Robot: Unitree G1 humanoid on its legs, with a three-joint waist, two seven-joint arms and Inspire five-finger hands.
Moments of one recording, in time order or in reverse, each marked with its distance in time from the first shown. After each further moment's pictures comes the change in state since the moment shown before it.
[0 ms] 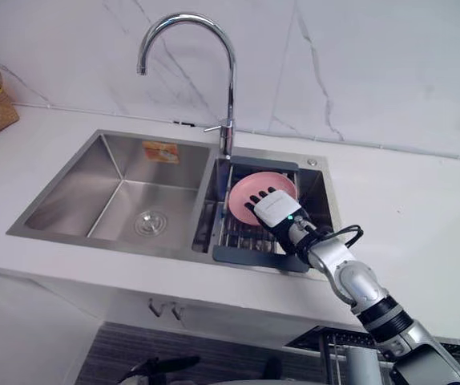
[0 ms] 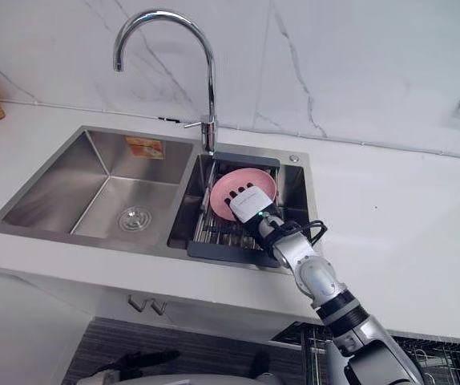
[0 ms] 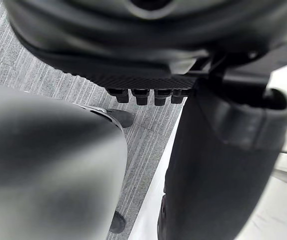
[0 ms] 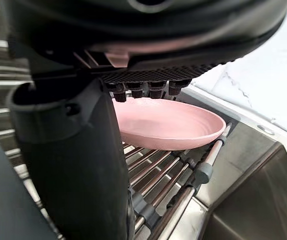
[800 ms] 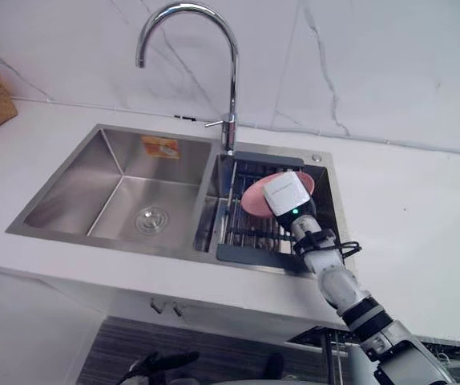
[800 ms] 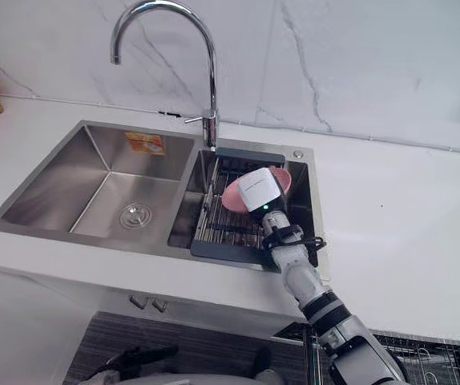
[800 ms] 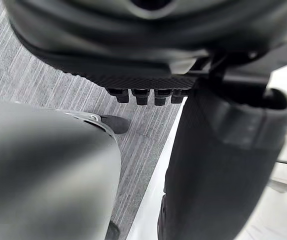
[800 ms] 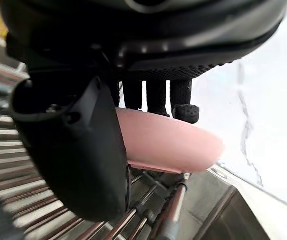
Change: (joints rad) left arm 0.011 -0.004 0.002 0.007 -0.001 -0.080 0.023; right arm 0.016 0.080 -0.061 0.131 -0.132 0.243 -0.457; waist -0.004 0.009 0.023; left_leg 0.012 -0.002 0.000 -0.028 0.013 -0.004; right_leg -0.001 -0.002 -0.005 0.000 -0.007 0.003
